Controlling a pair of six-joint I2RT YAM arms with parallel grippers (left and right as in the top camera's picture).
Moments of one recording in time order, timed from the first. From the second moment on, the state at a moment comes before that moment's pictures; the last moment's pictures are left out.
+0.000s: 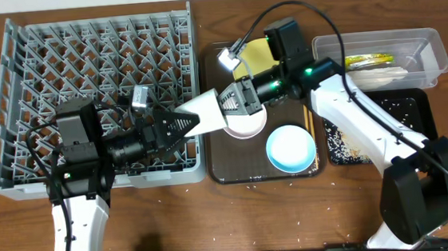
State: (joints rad) left arm 0.09 1.09 0.84 -0.50 1.27 -0.69; right arm 0.46 1.81 1.39 -0.41 -1.31 0.27
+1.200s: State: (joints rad) left arm 0.12 1.09 0.84 -0.45 1.15 -0.70; right arm 0.25 1.84 1.39 -0.34 -1.29 0.30
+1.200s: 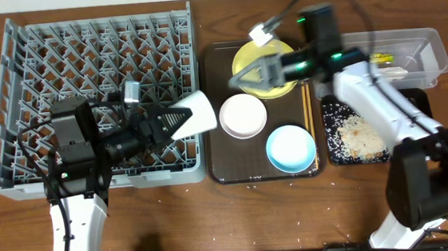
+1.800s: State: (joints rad) left arm -0.07 1.12 1.22 -1.16 0.19 -0.56; right arm 0.19 1.65 1.39 -0.79 -0.60 0.10
